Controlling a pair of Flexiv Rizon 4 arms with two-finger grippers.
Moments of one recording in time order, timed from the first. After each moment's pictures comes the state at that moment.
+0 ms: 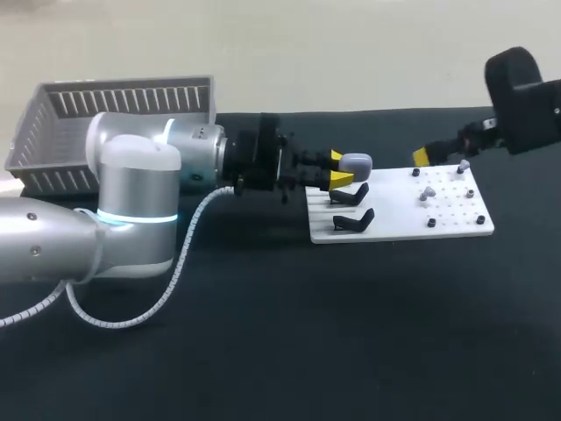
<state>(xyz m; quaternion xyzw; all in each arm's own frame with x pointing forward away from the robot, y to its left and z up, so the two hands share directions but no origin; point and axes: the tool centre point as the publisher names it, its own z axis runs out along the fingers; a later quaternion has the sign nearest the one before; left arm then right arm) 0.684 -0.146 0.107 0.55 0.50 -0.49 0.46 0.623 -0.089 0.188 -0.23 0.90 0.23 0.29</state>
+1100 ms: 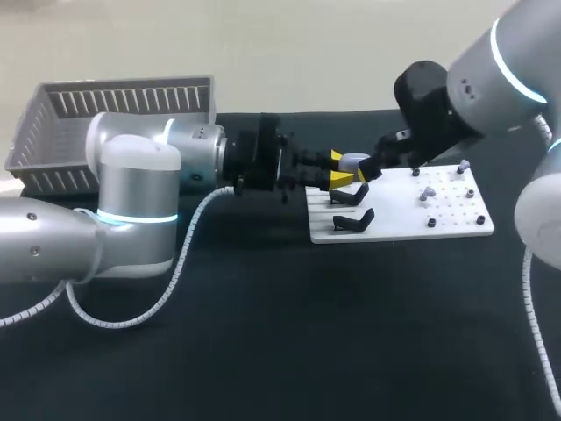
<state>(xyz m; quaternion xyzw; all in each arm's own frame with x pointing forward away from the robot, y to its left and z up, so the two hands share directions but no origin) 0.684 -0.146 0.107 0.55 0.50 -0.49 0.46 0.639 -0.032 0.147 -0.22 0.94 0.14 0.22</state>
